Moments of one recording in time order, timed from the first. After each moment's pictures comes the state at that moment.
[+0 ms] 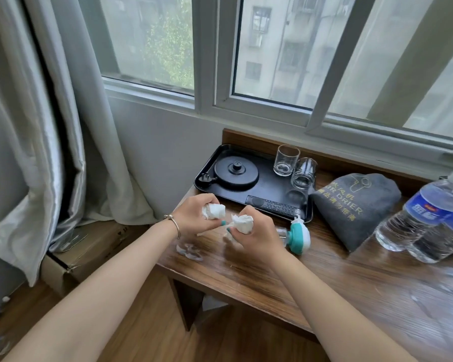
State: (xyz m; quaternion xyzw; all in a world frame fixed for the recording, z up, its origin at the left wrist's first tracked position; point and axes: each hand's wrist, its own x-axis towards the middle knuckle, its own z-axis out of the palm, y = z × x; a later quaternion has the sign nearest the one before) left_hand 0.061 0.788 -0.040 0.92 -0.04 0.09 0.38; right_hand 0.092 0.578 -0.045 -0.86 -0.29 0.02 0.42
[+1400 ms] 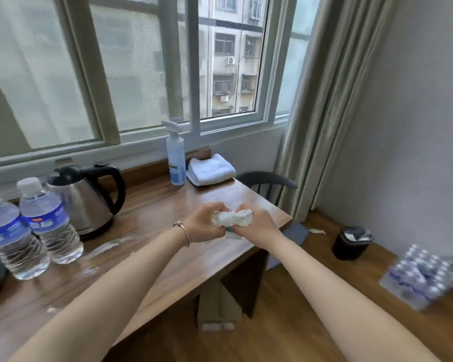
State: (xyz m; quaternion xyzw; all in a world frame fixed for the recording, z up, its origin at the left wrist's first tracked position) left_hand 0.081 0.030 0.030 0.77 -0.50 -0.10 0.37; right_hand -0.048 -0.108 0.038 -0.89 0.12 -0.17 0.40
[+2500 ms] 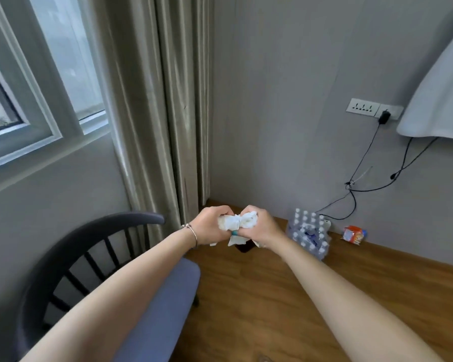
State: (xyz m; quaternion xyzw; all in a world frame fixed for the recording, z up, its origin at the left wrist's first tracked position) left_hand 0.093 -0.624 -0.021 0.63 -0.69 -0.24 0.27; right_hand -0.081 -0.676 -0.019 -0.79 0.44 -0.21 0.38
